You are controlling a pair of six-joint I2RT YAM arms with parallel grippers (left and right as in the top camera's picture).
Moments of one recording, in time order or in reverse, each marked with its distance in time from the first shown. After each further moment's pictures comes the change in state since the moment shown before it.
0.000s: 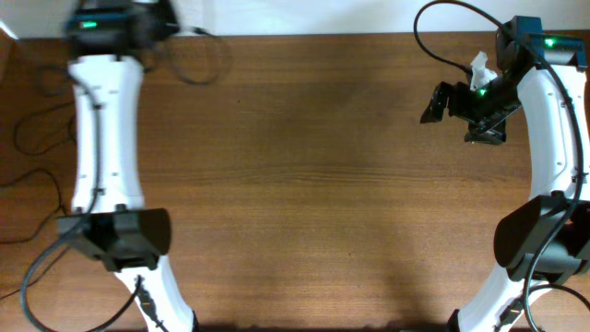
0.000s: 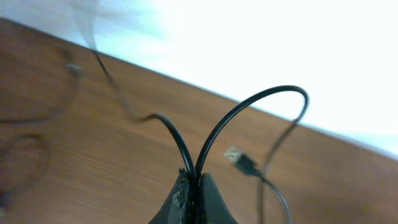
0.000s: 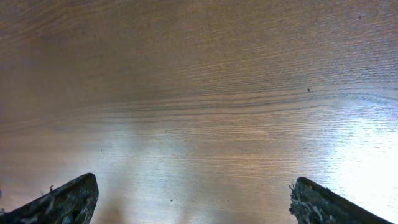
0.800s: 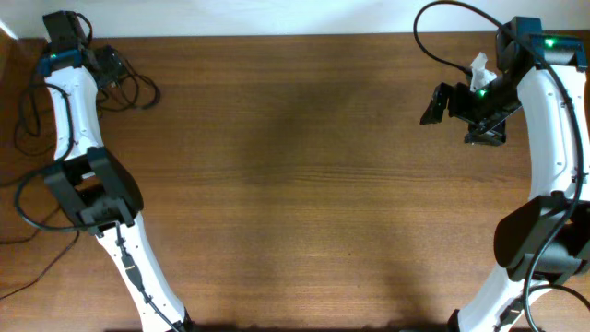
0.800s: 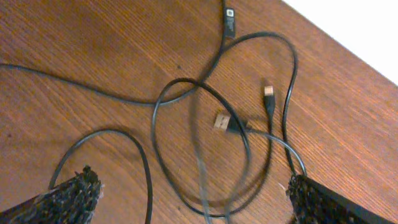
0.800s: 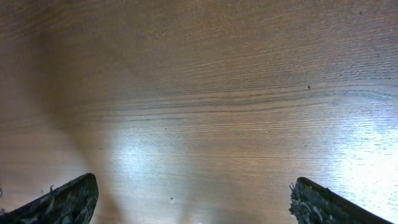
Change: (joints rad) left arm 0.296 0.429 -0.005 0.201 -0.091 0.000; right arm 0.000 0.000 0.000 -0.009 0.000 -0.001
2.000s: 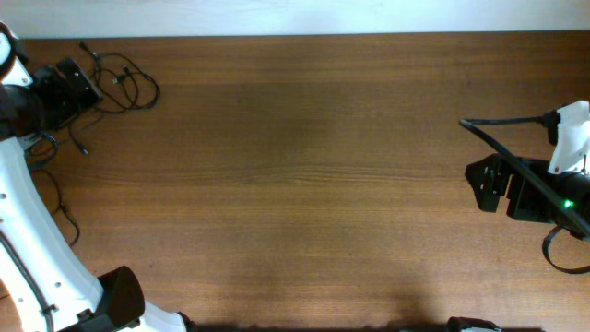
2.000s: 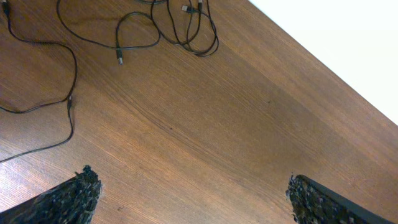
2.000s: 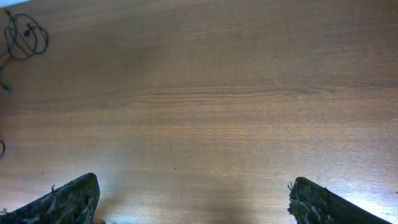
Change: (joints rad) left arm 0.029 -0.779 0.002 -0.805 0.254 0.000; right arm 0.000 -0.748 -0.011 -0.195 0.051 -0.078
